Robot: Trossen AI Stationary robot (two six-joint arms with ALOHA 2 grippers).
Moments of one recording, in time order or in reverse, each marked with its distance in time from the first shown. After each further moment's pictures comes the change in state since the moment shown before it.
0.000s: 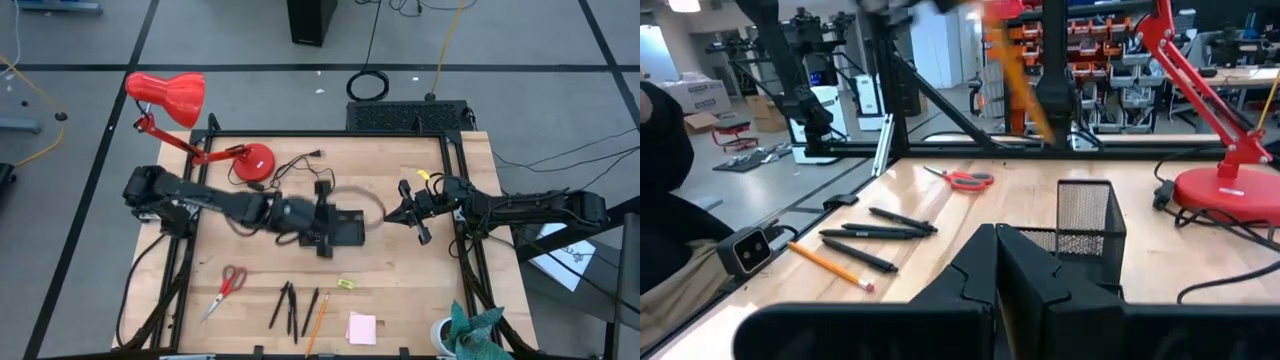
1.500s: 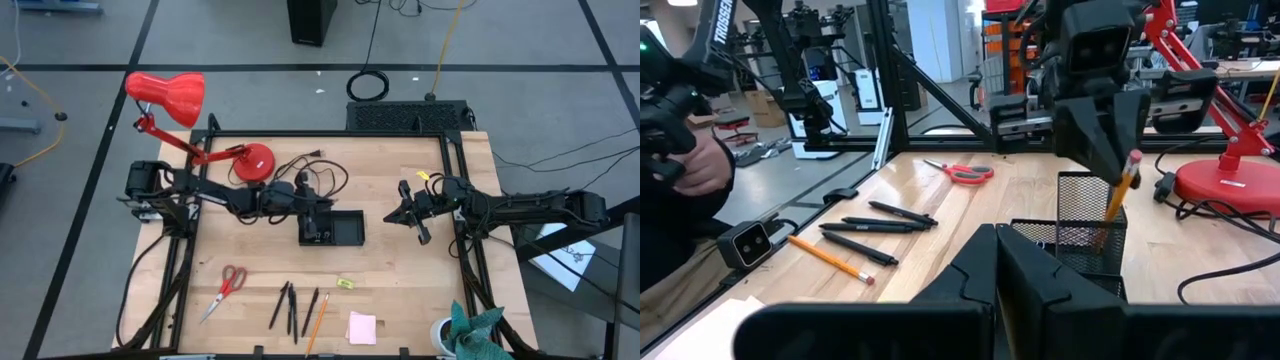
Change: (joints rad) left arm 0.226 -0.017 -0.628 0.663 0.198 -0.216; right arm 0.000 0.000 0.000 -0.016 0.000 -0.005
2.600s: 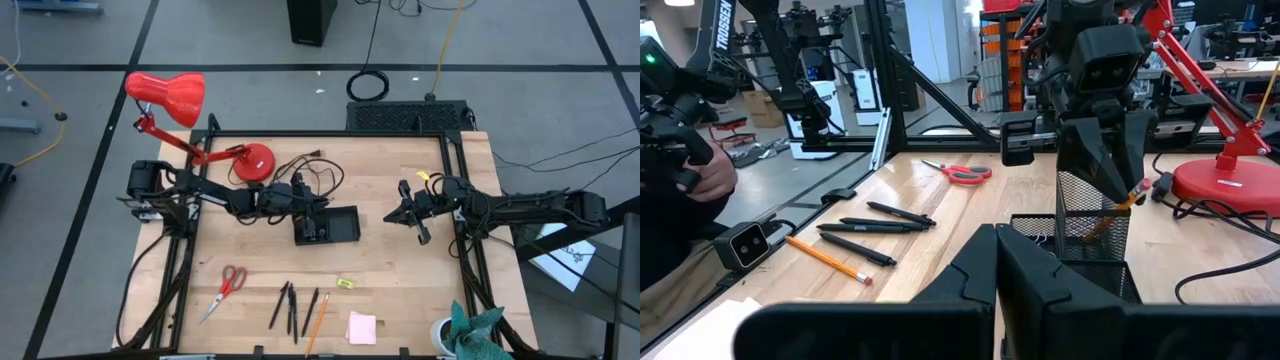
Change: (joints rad) left arm 0.013 0.013 -0.045 0.009 -0.038 -0.083; right arm 0.000 0.000 0.000 0.001 0.006 0.000
